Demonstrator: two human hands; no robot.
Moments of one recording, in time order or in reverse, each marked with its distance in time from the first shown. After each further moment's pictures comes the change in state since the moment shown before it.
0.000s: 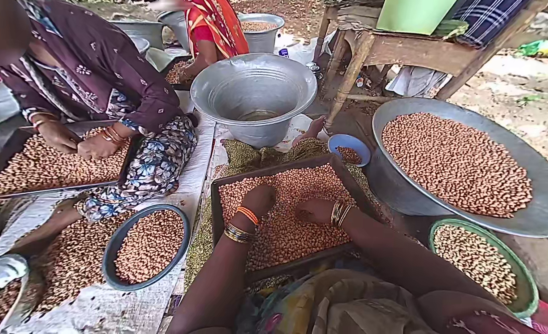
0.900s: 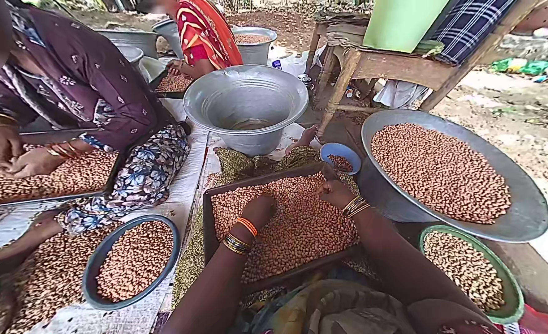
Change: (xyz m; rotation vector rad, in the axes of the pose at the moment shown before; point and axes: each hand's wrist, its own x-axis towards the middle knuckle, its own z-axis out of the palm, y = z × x) left_hand 0.010 0.013 0.013 0.040 0.021 0.053; right_hand -0.034 0.053 -0.036 0.321 0.519 0.383
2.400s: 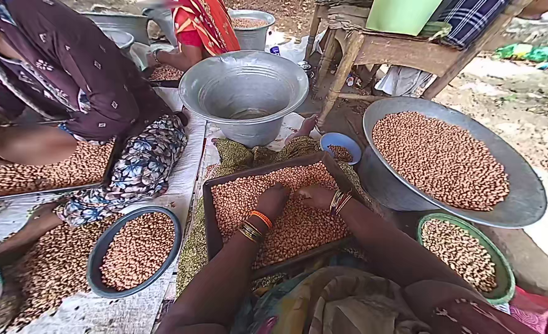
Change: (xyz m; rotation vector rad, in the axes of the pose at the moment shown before) left_hand 0.014 0.025 0.025 -0.015 0.100 0.058; right_hand 0.005 -0.029 0.038 -0.185 -0.401 -0.243
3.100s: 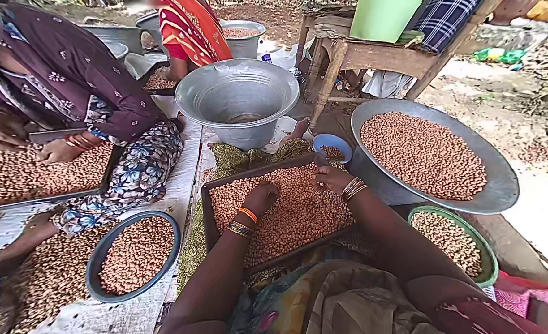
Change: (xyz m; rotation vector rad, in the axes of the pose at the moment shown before) left_hand -0.002 -0.038 -0.002 -0.233 0.089 0.102; right_hand -0.042 0.017 -0.024 0.808 0.402 0.174
